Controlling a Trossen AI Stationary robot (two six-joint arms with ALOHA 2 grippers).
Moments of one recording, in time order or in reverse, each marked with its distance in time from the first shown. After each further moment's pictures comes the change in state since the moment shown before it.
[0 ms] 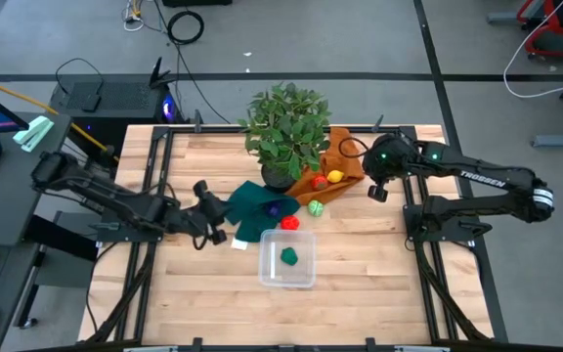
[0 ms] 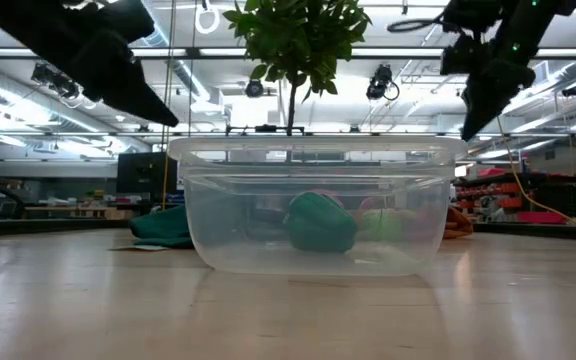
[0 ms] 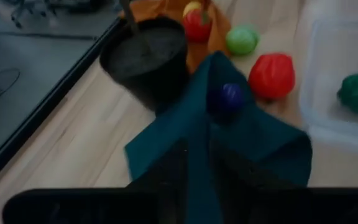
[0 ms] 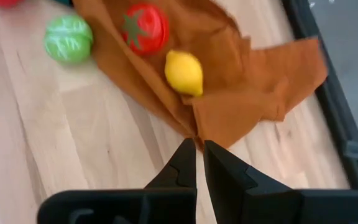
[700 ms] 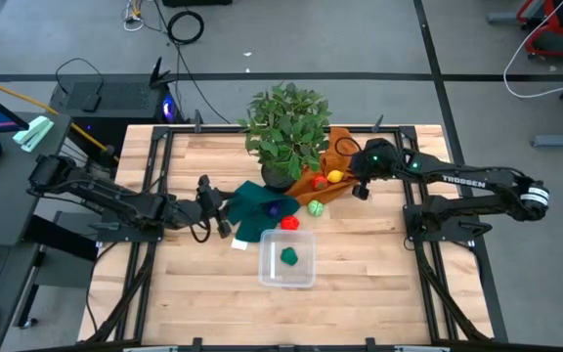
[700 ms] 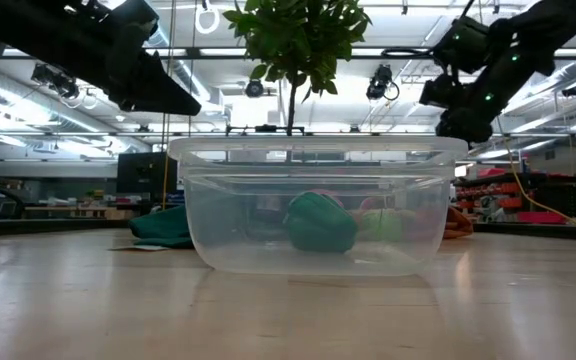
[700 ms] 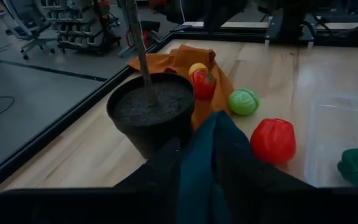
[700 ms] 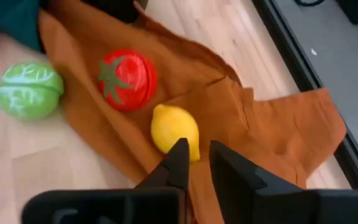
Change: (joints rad) left arm 0.089 -0.005 -0.126 0.421 0.023 0.114; right arm -0.080 0.080 -0.259 0.581 -0.063 -0.088
